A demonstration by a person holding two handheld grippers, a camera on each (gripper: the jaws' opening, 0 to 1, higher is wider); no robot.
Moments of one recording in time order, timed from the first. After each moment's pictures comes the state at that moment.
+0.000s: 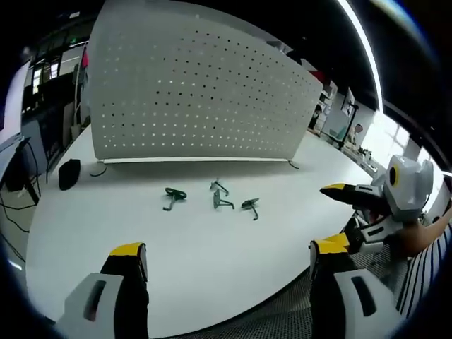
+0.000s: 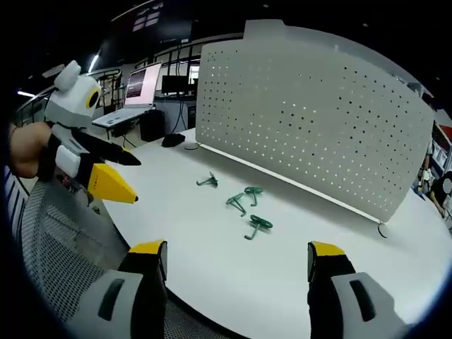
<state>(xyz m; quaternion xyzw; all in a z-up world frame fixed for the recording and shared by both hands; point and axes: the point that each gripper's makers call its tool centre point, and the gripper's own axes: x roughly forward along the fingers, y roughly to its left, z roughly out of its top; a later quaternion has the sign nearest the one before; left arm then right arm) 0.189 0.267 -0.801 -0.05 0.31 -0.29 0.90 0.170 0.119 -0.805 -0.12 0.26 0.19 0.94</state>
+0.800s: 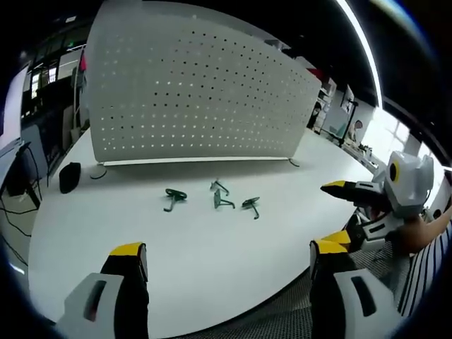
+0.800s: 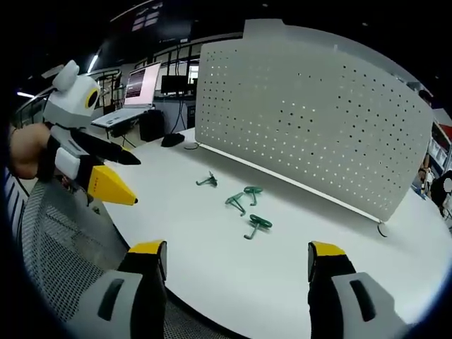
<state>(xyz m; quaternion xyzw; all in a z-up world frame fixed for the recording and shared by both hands) 0.188 0.266 -0.802 -0.04 0.31 -0.29 0.90 0.170 0.118 -0.804 -0.12 0.26 0.19 0.94</state>
